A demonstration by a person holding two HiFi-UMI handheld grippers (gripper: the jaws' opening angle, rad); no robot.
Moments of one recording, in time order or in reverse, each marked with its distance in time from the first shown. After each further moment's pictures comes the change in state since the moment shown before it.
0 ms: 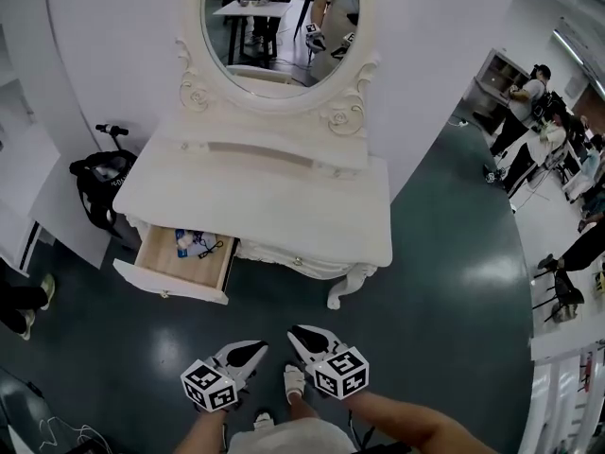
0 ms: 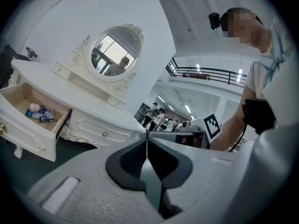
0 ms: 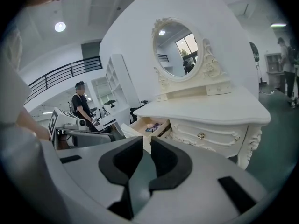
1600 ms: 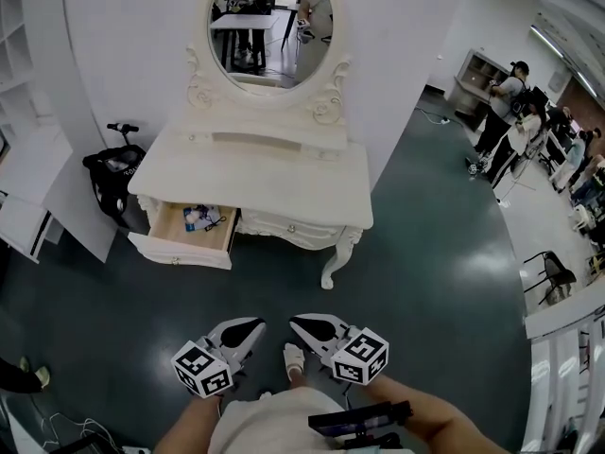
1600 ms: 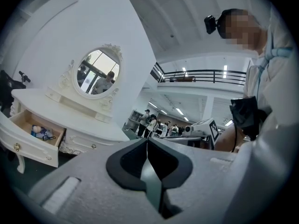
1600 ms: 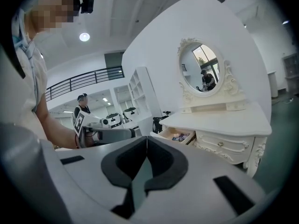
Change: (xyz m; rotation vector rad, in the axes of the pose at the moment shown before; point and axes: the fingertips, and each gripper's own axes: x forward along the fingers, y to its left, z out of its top) left arm -0.096 -0.128 0.032 0.139 -0.100 -0.053; right arm -0.130 0.141 0.020 -0.110 -0.116 0.205
